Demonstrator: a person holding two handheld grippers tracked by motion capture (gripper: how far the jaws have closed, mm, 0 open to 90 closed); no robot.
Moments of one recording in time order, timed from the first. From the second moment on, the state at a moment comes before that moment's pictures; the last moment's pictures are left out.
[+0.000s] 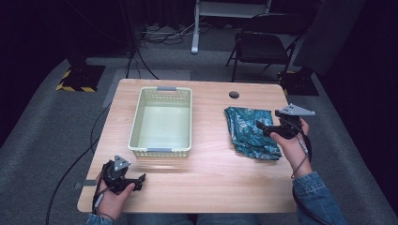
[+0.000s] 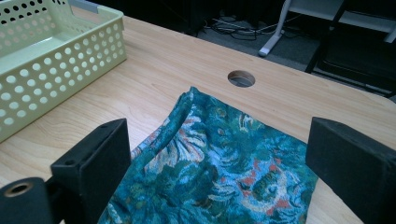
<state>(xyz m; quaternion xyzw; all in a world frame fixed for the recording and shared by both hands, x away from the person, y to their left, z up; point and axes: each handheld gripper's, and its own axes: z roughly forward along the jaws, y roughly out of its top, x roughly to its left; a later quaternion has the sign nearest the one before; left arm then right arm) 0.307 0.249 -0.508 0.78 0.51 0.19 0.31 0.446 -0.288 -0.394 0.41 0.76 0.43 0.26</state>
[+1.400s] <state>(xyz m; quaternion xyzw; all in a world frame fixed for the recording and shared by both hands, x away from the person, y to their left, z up) 0.307 0.249 -0.508 0.78 0.51 0.19 0.31 0.488 -0.231 -0.442 0.40 0.80 0.39 0.23</state>
